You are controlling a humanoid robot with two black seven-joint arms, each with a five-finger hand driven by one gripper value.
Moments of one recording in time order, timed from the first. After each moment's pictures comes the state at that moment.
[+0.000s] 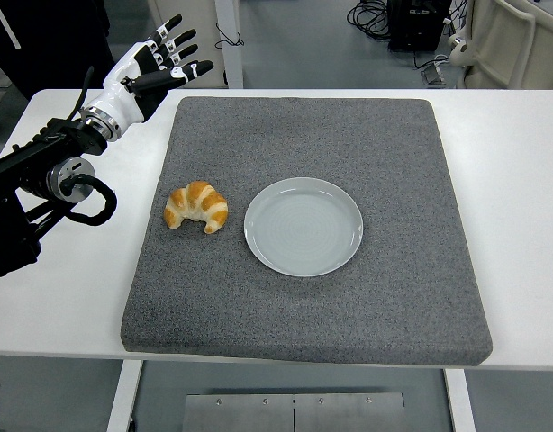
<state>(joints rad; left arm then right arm) -1.02 0.43 -0.37 -0.92 0.14 -0.07 -0.32 -0.09 0.00 -0.01 0.12 -0.11 0.02 0.41</state>
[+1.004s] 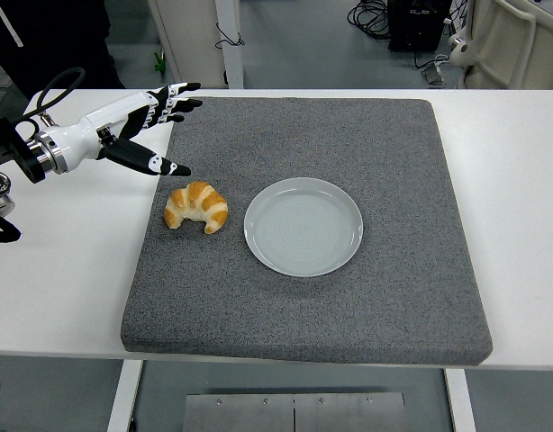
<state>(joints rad) -1.00 0.75 -0.27 -1.21 0.80 -0.15 -0.33 -0.09 0.00 -0.01 0.12 -0.11 0.02 0.41</state>
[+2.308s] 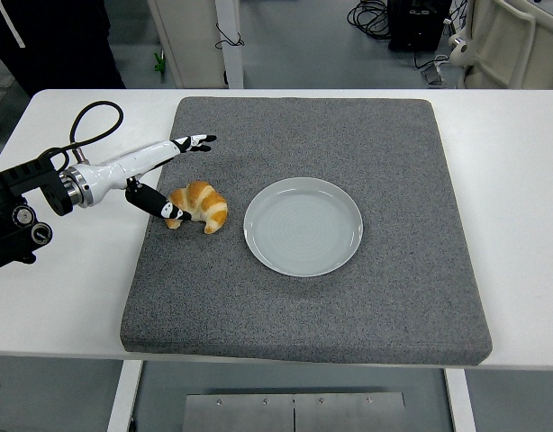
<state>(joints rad) -0.99 0.68 -0.11 -1.20 1.15 0.09 -0.29 -0.09 0.00 -0.01 0.12 -0.11 0.02 0.41</state>
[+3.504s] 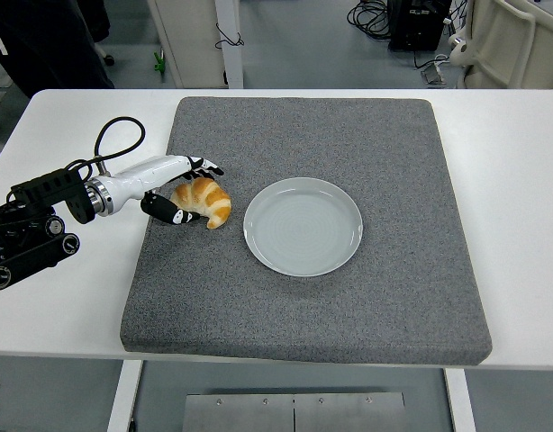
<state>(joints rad) -0.98 0.57 -0.07 -1.06 1.25 0.15 -0.27 -0.09 0.00 -0.01 0.12 -0.11 0.02 0.41</state>
